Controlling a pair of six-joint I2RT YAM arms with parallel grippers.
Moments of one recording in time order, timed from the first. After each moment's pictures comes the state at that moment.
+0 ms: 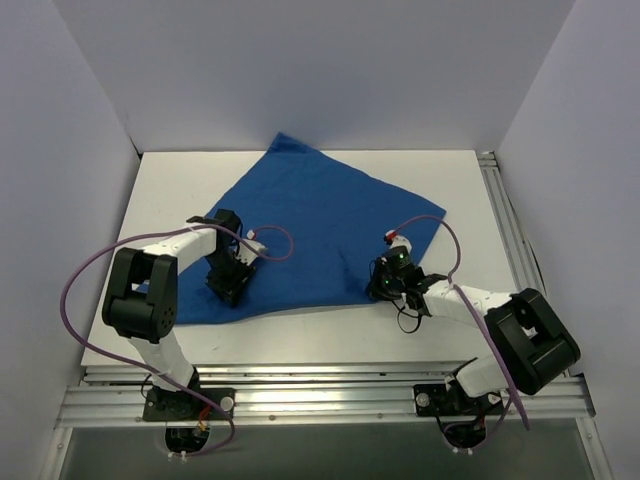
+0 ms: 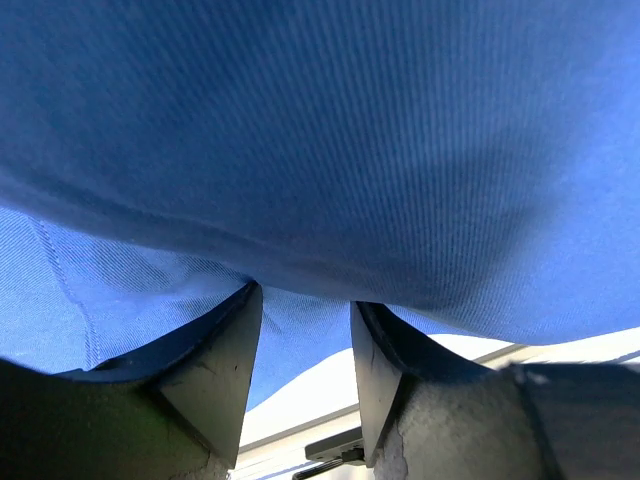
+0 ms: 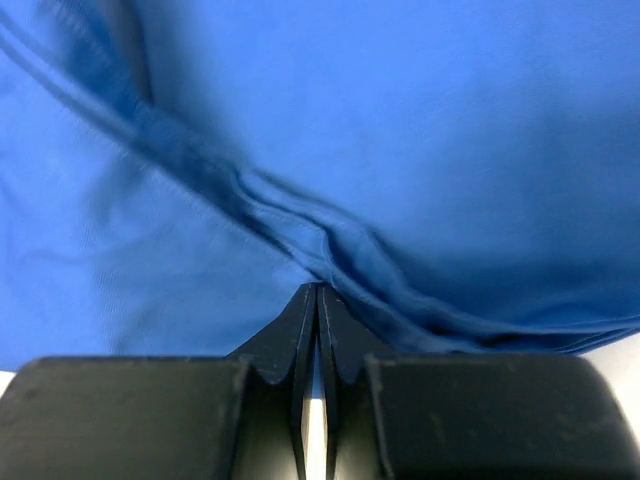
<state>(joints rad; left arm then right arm) -0.25 1.77 1.11 -0.92 0.12 0.38 0.55 1.42 0.53 0.04 0.03 0.61</state>
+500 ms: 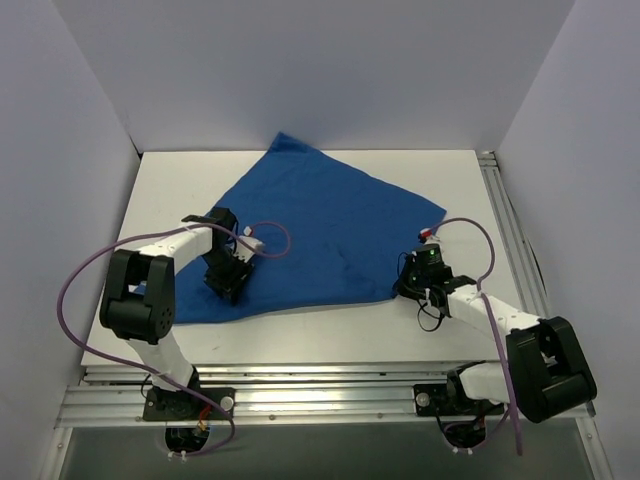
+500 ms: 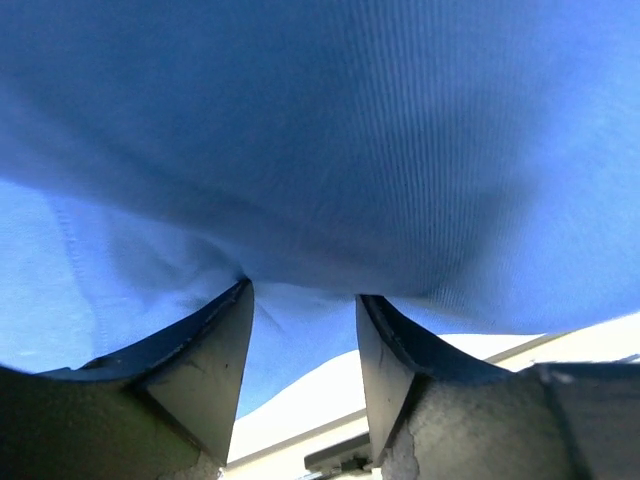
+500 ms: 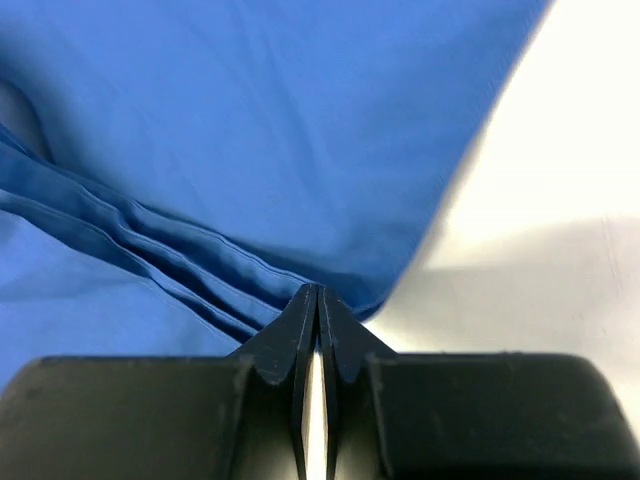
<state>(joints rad) -0.23 1.76 1.11 -0.91 0.14 0.38 0.33 1.26 0.47 -0.06 0.00 0.60</state>
